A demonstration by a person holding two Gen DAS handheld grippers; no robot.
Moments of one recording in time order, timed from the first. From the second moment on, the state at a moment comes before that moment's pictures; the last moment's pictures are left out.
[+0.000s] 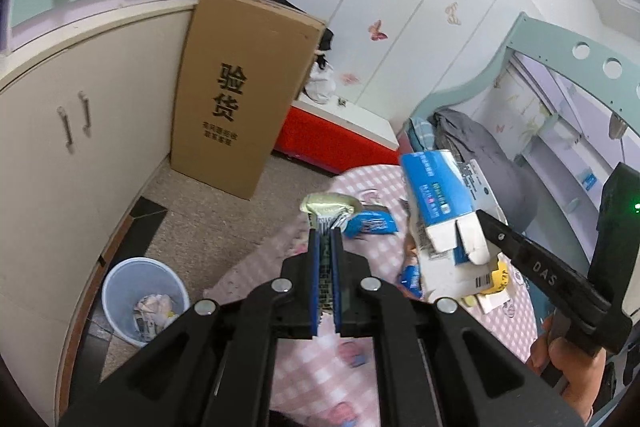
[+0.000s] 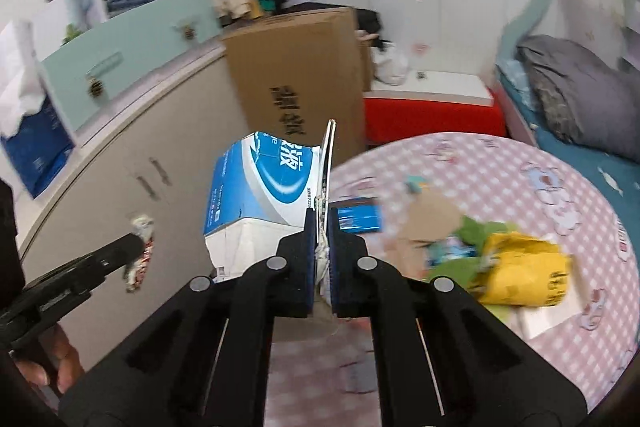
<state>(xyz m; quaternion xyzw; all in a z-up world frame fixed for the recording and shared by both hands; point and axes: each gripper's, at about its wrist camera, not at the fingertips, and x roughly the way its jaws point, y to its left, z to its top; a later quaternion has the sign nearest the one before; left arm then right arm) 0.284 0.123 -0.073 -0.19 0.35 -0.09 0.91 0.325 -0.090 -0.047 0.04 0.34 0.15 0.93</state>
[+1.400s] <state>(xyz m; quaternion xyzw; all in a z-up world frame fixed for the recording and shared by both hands) 0.317 0.346 -0.273 -0.22 0.45 0.18 0.85 0.391 0.162 -0.293 0.00 0.49 0.23 0.84</state>
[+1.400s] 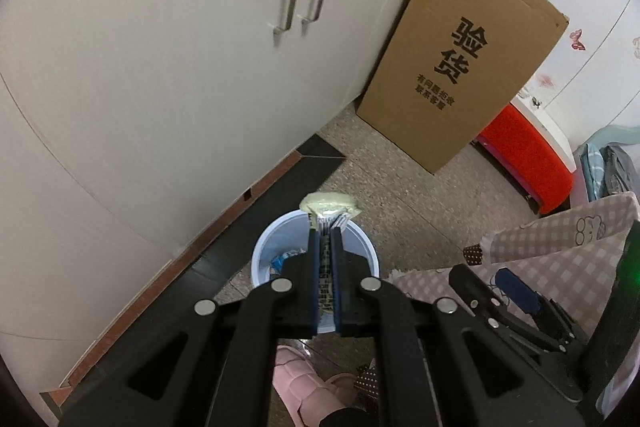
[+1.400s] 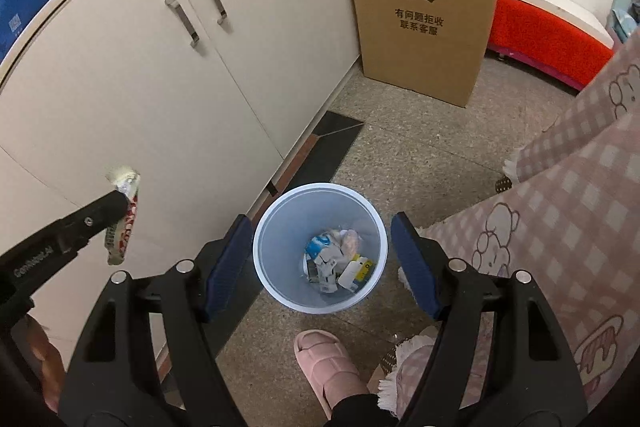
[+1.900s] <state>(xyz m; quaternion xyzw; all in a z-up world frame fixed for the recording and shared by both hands) 0.343 0.318 -0.281 -0.22 0.47 0.15 0.84 0.394 0.135 -0.279 0.03 0.46 0.20 0.87</state>
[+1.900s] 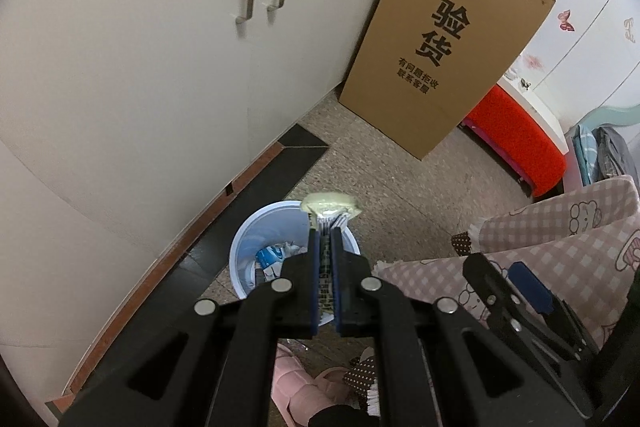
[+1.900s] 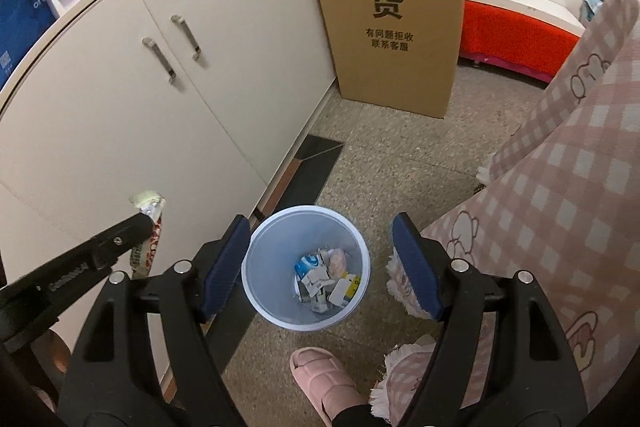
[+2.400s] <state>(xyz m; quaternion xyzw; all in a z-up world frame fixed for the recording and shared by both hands) 0.355 0.318 -0.293 -0.22 0.47 0.17 0.84 0.397 0.126 -0.275 0.04 0.45 0.19 0.87</state>
